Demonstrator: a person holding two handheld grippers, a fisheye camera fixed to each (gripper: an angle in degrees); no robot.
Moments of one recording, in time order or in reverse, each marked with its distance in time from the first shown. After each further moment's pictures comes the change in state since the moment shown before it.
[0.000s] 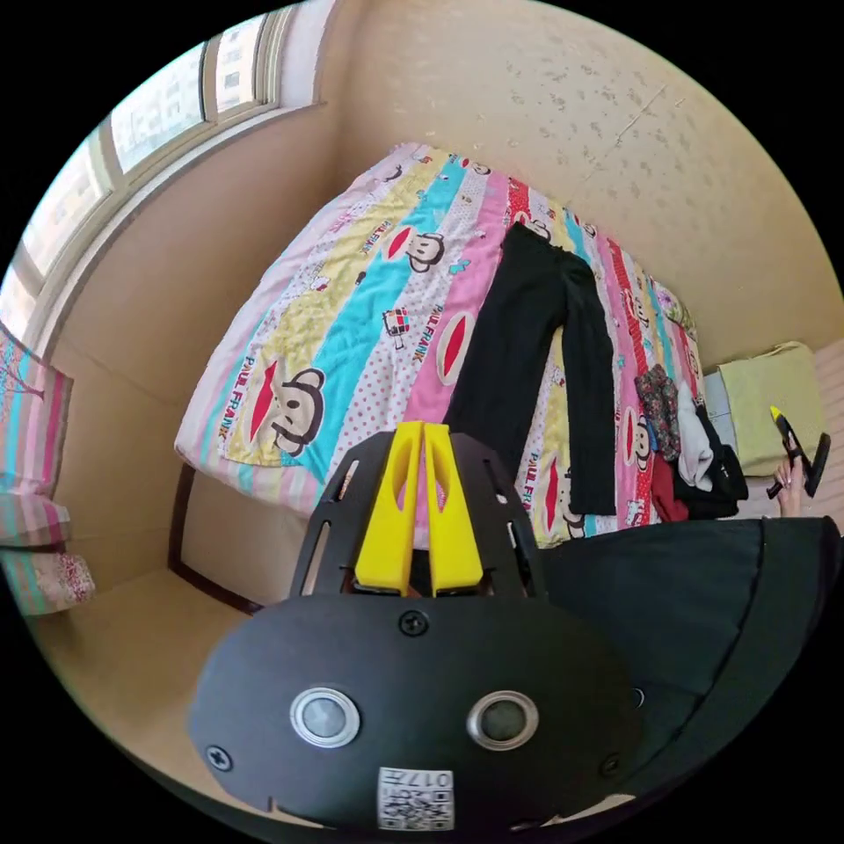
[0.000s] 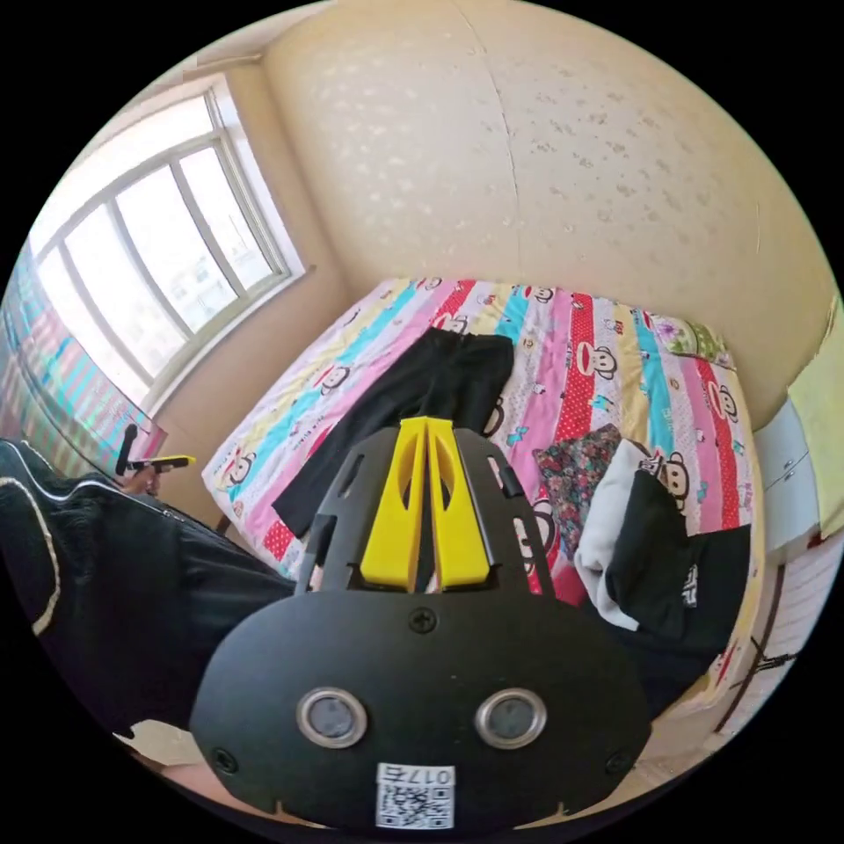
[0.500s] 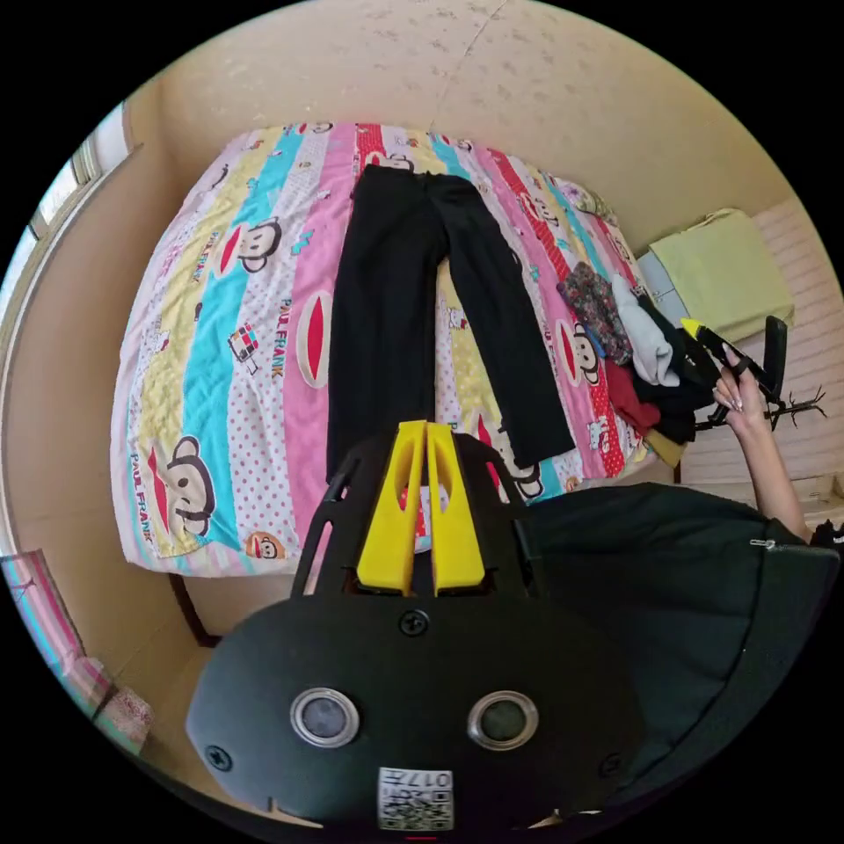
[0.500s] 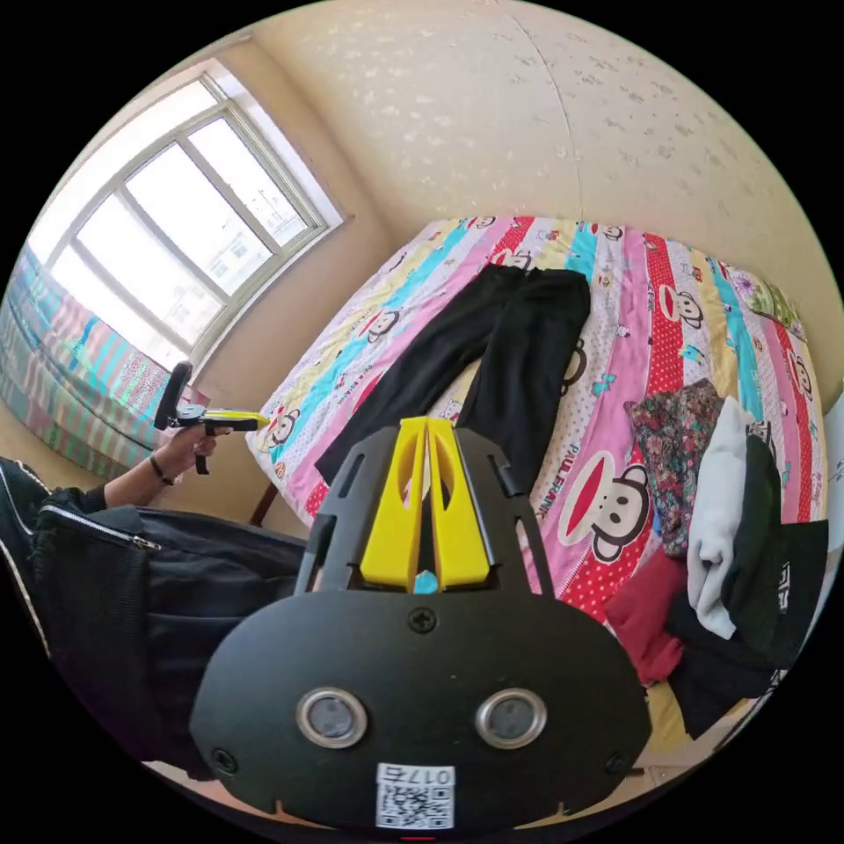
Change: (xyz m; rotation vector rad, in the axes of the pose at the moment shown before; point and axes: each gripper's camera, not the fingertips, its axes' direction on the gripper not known) left arm 0.121 -0.071 0.104 -0.254 0.130 0.343; right arm 0.048 0.021 0.097 -0.122 -0.243 0.081
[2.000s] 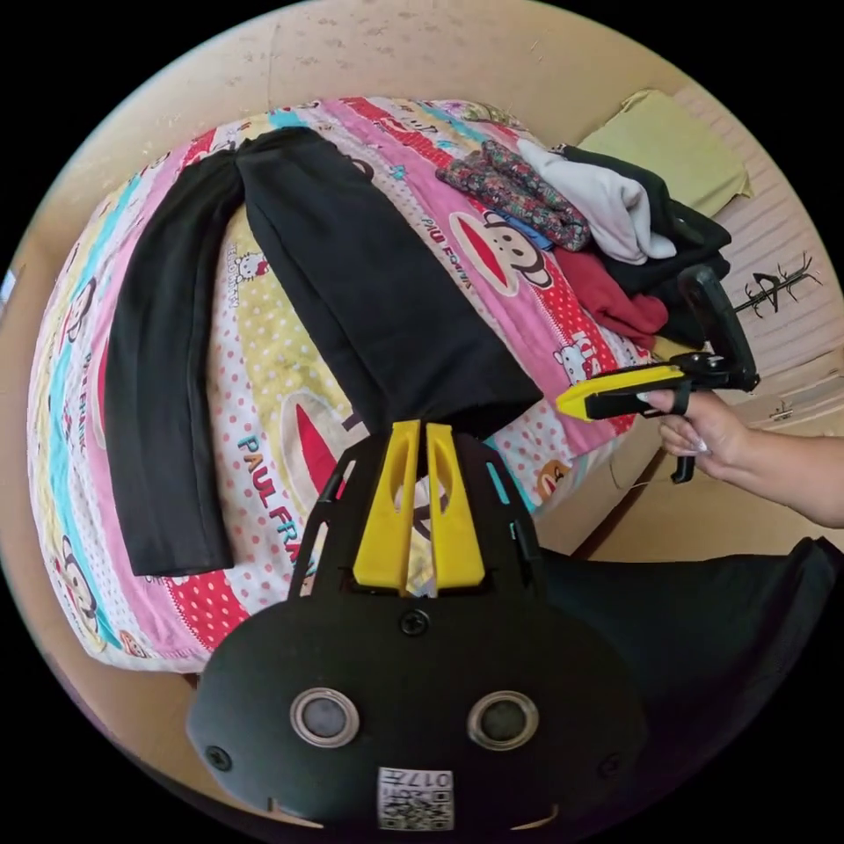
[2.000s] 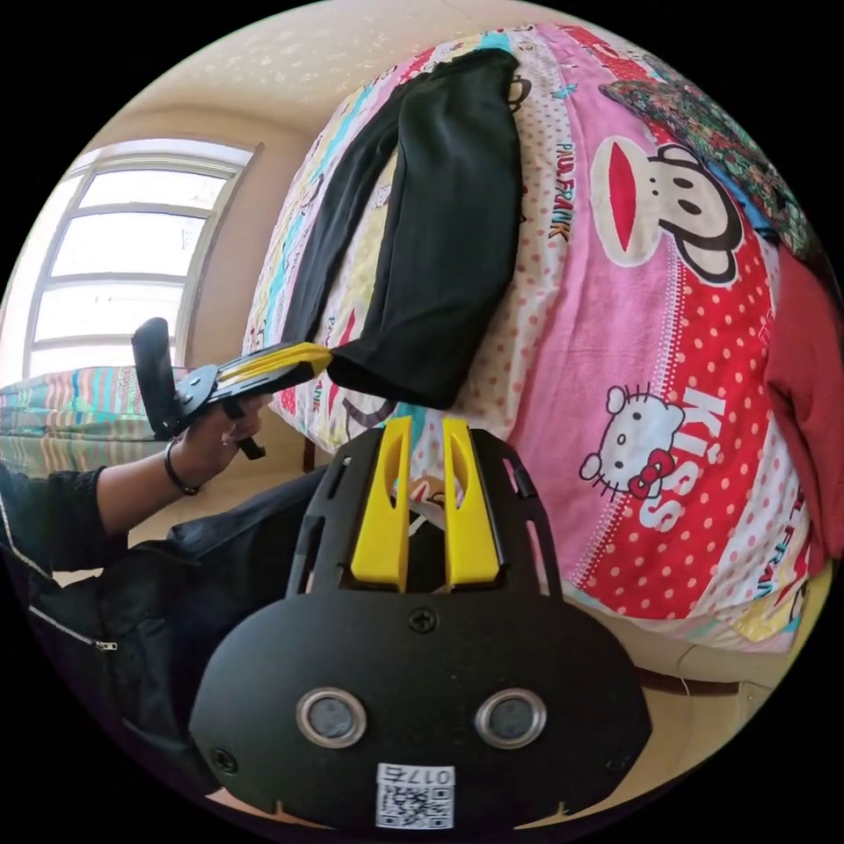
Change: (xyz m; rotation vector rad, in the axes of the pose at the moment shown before) left arm 0.131 0.031 0.250 0.089 0.009 0.259; right arm 0.234 0.183 0.078 -0.304 -0.186 0.248
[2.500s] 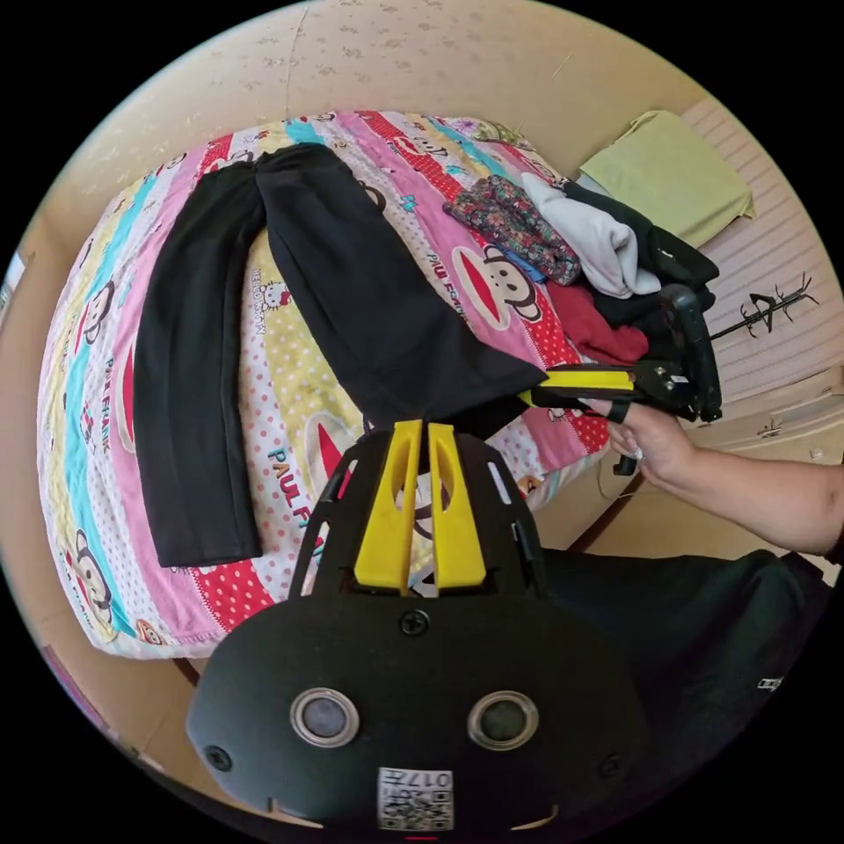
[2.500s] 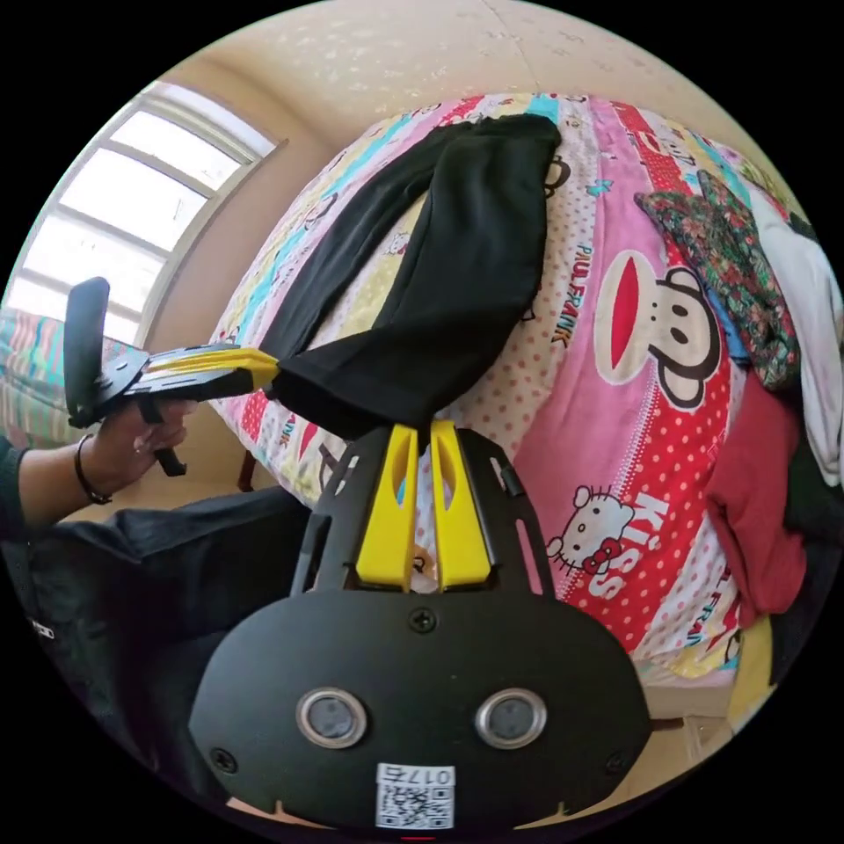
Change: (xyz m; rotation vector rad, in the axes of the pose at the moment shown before) left arm -0.001 -0.003 -0.056 -0.010 0.038 0.005; right arm -0.049 0.015 -0.017 0.163 0.223 -0.193
